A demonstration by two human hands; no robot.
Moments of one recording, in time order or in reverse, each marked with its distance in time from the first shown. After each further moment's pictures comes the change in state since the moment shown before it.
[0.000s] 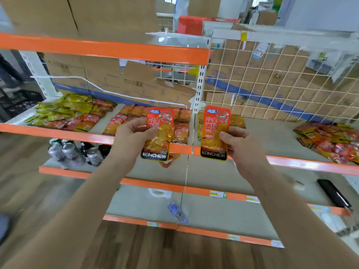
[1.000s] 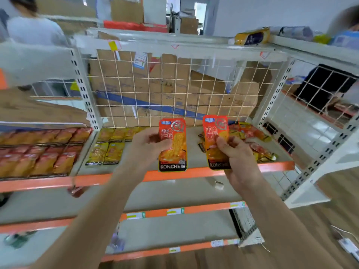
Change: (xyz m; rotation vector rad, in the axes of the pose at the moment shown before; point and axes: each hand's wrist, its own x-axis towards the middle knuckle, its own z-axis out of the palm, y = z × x) left_hand -0.021 -0.025 0.415 0.169 -0.345 -0.045; right_hand 0.054 -0.079 -0.352 0.226 0.140 -0.080
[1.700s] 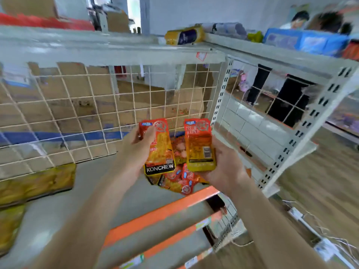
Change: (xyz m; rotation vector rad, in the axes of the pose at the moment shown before) left_hand 0.160 0.012 0.165 -0.223 -0.190 -0.029; right_hand 0.138 -0.041 -0.106 0.333 0.039 0.228
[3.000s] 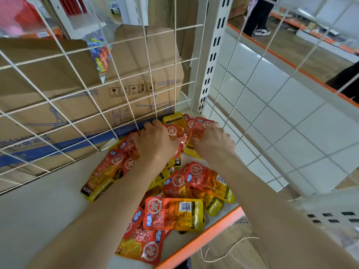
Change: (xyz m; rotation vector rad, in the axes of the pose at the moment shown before) left_hand 0.256 -0.197 0.174 1.550 -0.095 -0.002; right_hand 0.266 -0.052 -0.193 -1.726 0.740 0.172
